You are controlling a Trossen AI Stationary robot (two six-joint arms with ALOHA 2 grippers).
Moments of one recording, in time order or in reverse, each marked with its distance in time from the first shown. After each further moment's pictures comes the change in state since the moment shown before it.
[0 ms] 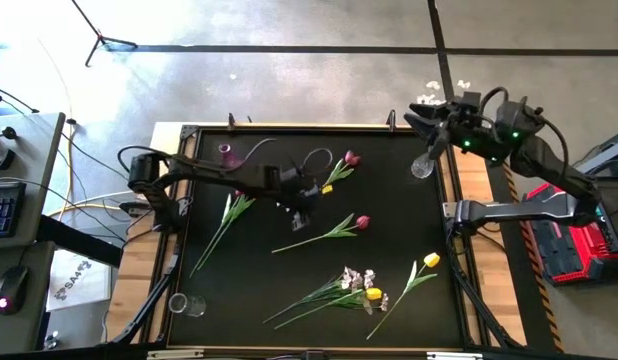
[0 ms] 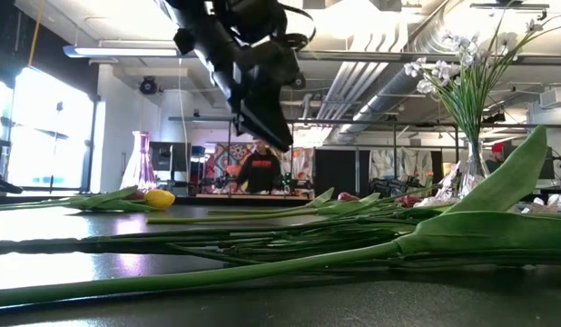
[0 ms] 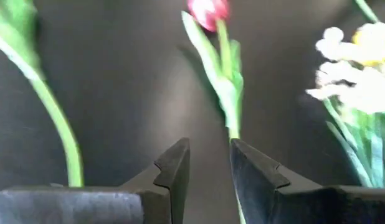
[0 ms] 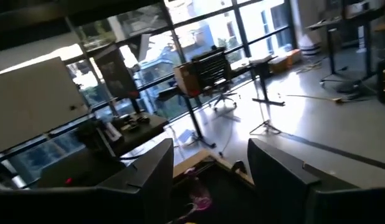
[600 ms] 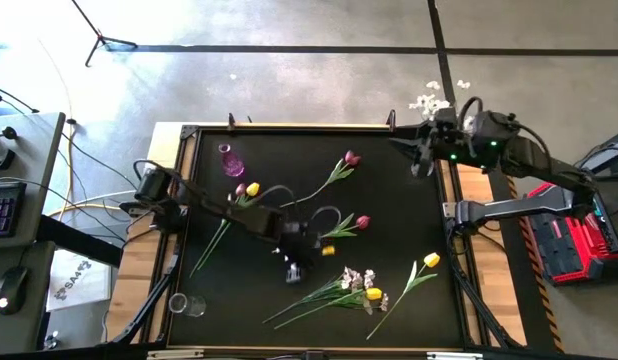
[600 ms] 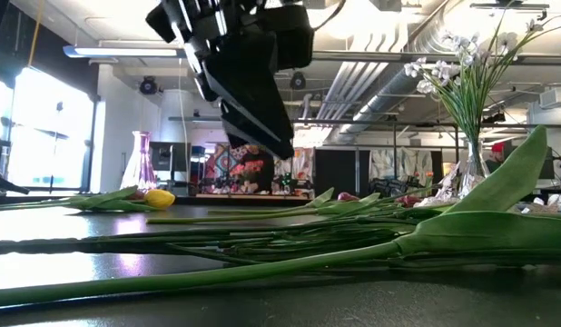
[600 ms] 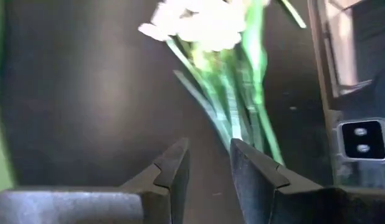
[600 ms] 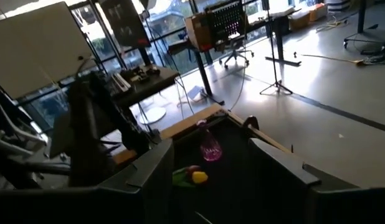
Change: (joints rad) left arm -0.323 0.114 0.001 0.146 0.092 -0.205; right arm 0.101 0.063 0.000 -0.127 0.000 0.002
